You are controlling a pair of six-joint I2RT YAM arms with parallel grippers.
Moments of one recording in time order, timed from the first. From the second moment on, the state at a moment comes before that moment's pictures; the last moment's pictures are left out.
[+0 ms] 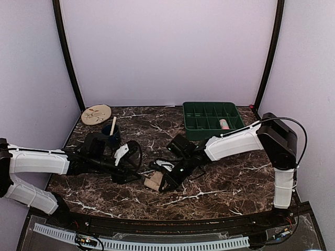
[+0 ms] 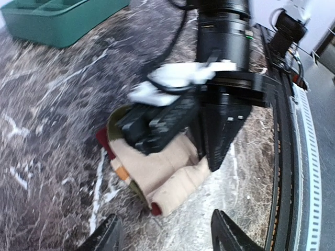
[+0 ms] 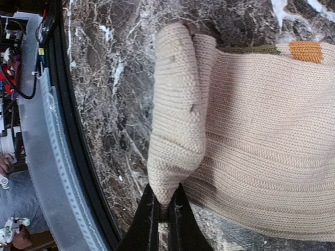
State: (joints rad) left arm -0.67 1.26 0.52 0.04 0.54 0.15; right arm 1.01 2.00 1.24 -0.32 -0.62 0.17
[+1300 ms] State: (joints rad) left arm -0.95 1.52 0.69 -0.12 0.40 0.64; right arm 0.95 2.12 1.25 -0.34 -1.00 0.26
